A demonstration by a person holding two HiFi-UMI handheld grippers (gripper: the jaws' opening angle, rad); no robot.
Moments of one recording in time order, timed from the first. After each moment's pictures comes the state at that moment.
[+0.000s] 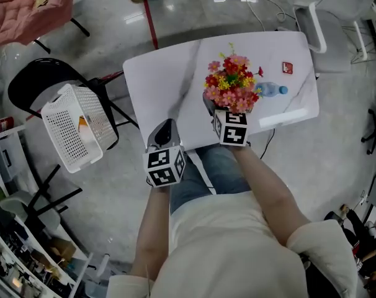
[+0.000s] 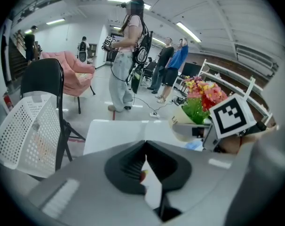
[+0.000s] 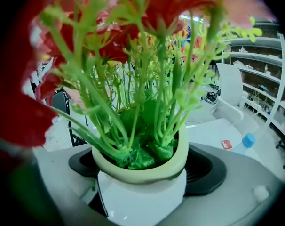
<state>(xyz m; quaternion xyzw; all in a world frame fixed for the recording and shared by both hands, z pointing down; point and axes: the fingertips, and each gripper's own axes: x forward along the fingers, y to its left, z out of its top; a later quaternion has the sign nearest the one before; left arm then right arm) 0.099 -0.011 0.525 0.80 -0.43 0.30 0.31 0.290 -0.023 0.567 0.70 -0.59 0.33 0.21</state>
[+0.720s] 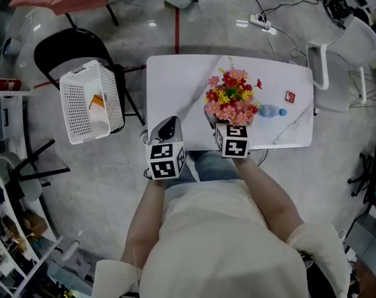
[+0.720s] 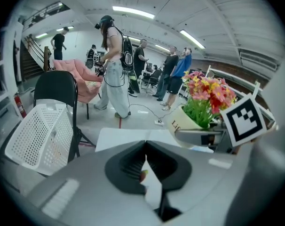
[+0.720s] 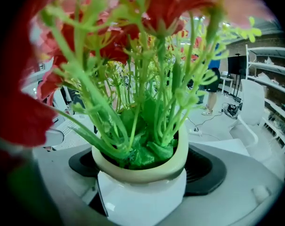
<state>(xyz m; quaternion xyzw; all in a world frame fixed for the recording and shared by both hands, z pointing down) 0.077 -0.005 0.468 0.79 -0.47 0.26 0.30 0.240 -0.021 0.497 0.63 -0.69 0.28 0.24</state>
